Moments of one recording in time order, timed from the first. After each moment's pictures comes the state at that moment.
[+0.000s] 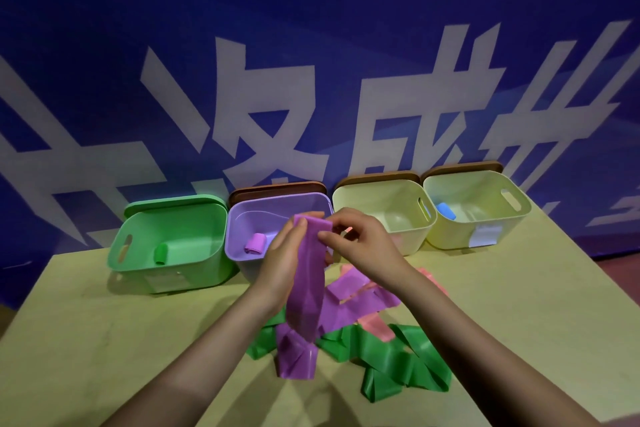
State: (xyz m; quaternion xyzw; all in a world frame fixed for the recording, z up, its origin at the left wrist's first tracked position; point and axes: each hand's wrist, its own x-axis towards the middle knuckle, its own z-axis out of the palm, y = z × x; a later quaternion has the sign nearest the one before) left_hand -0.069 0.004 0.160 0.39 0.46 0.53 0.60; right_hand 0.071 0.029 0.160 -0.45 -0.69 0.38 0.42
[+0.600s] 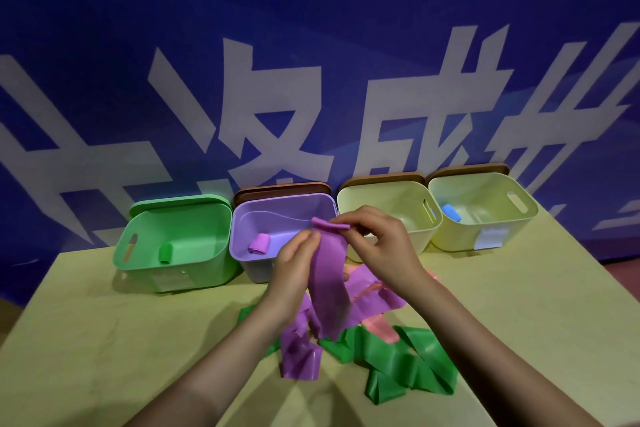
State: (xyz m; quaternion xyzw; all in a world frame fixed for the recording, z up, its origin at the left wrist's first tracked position) left_hand -0.064 -0.002 0.151 0.38 0.51 0.53 0.57; right_hand 0.082 0.028 0.157 -0.41 -0.74 0.24 0.48
